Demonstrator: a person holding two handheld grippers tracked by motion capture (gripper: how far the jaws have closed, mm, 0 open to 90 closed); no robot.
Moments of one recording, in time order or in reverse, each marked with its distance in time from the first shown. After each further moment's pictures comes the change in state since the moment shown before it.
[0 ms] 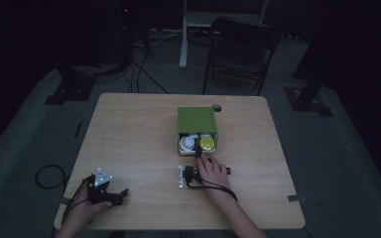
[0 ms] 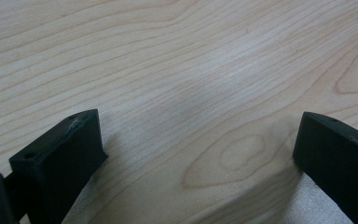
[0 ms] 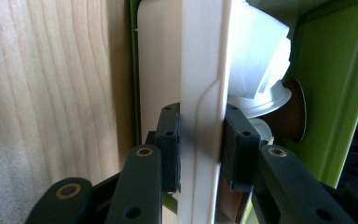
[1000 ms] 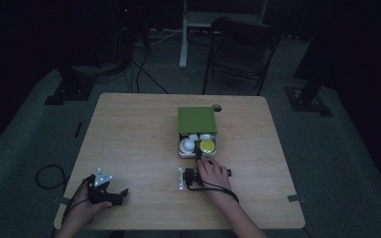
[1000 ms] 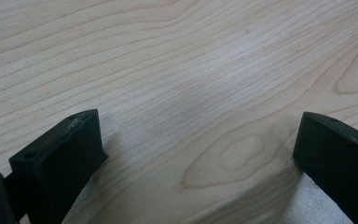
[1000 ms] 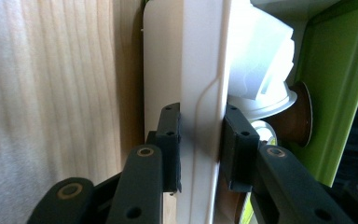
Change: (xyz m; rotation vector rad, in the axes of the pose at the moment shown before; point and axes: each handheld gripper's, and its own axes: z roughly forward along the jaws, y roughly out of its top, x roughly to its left) left arm 0.000 0.000 0.000 0.000 0.000 0.000; right arm -0.004 0.000 -0.012 -0.003 0.056 -0.011
